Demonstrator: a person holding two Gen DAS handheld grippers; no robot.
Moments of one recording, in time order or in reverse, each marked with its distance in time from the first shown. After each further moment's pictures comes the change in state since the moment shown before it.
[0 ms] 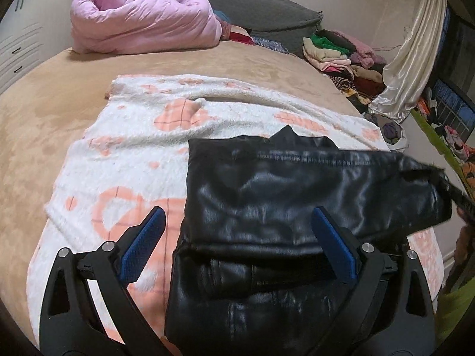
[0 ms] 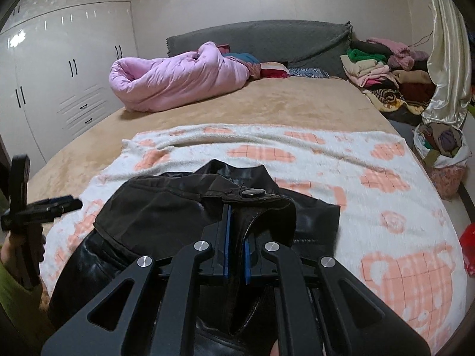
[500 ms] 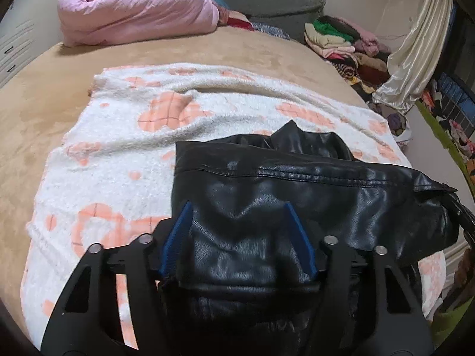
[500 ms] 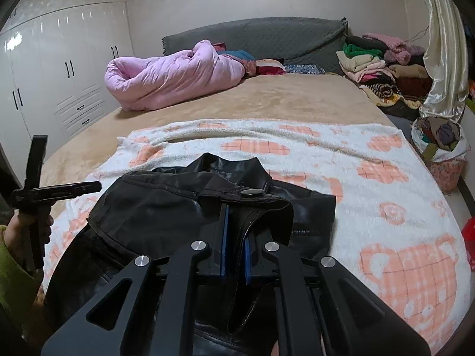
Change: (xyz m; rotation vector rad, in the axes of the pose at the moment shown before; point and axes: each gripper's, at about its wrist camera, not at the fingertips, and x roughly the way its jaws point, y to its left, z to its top) left arm 0.050 -0.007 0.023 0.014 0.084 0.001; right arm 0.005 -0.012 -0.011 0.019 0.006 -0.006
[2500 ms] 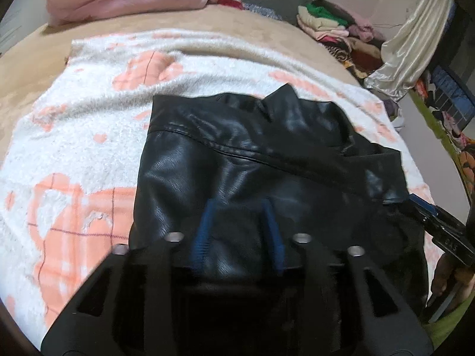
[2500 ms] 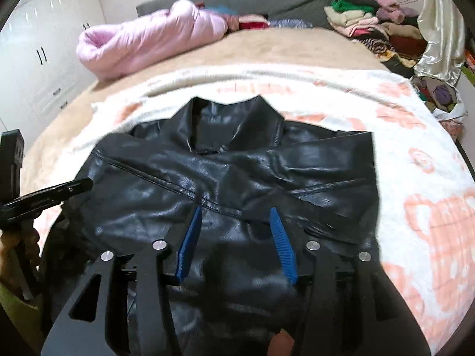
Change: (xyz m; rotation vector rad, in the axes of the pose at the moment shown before) left arm 0.033 -0.001 -0.029 0.006 0.061 -0.068; right arm 0.084 0.031 -0.035 0.090 0.180 -0.070
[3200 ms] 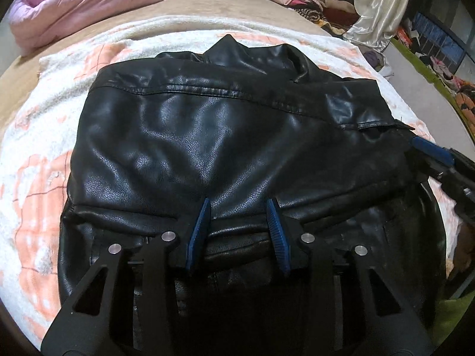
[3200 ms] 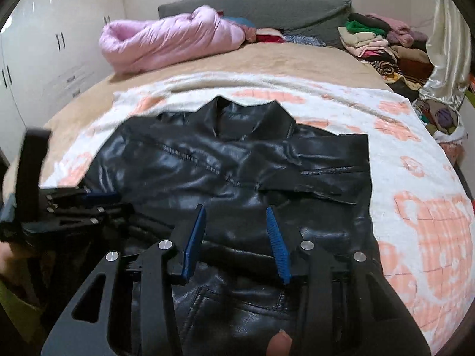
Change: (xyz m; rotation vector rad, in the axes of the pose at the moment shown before) left arm 0.019 -0.064 -0.047 0.188 0.109 0.013; right arm -0.029 0.023 -0.035 -0.123 -0.034 -0.011
